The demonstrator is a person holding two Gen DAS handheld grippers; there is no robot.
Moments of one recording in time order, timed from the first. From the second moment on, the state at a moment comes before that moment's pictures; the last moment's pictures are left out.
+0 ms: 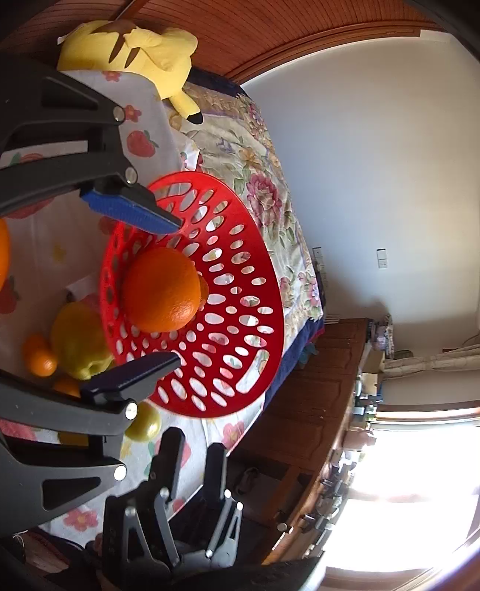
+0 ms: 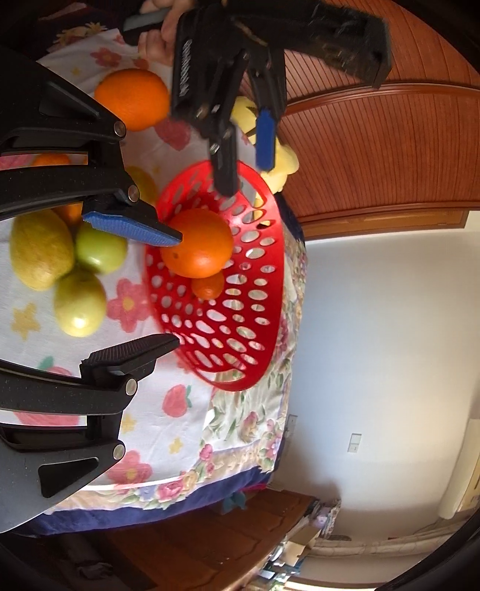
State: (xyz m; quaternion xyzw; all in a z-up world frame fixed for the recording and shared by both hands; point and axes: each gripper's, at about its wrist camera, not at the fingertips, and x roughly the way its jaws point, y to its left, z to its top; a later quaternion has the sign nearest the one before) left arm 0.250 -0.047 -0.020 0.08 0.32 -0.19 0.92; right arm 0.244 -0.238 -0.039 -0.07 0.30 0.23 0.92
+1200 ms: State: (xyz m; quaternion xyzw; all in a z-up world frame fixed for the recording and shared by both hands) left arm 0.132 0.028 -0.087 0.03 0.31 -0.13 0.94; right arm 0.176 -0.234 -0.099 -0.02 0.34 0.16 0.92
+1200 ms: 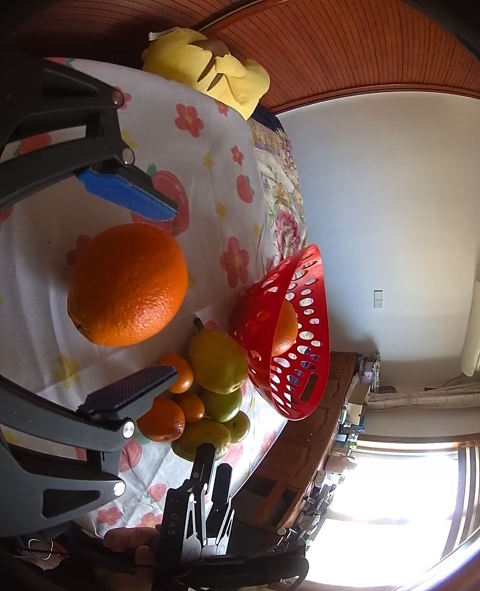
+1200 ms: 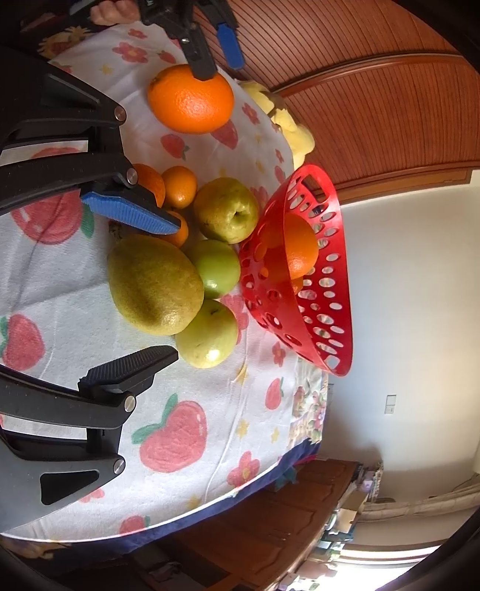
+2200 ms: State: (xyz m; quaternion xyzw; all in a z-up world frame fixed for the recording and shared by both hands) left arm 0.136 0.034 -0.123 0.00 0.31 -0.13 0.94; right arm 0.193 -0.223 -0.118 -0.03 0.39 0.17 0.91
